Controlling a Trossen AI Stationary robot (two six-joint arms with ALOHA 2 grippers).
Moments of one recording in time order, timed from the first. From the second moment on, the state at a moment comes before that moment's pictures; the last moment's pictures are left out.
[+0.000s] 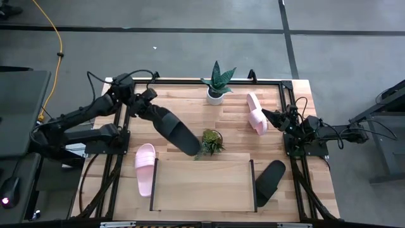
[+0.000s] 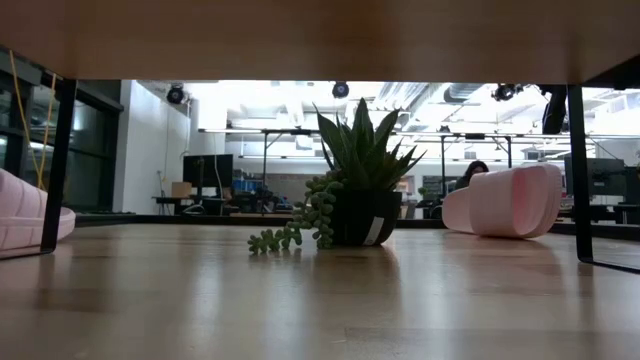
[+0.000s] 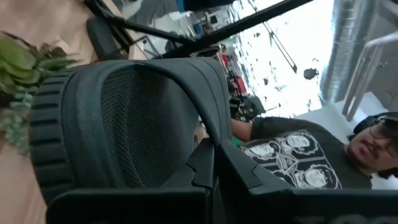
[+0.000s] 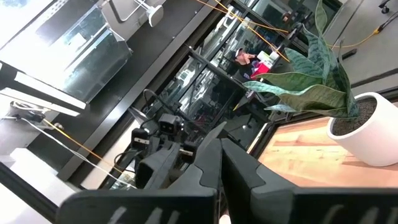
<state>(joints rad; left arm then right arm) 0.76 0.85 0.62 0.04 1.23 -0.97 0.06 0.03 0.01 0.32 0.51 0.81</state>
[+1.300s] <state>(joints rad) 0.50 1.21 0.77 -0.03 1.39 -0.86 0.06 0.03 0.01 0.29 0.50 0.81</state>
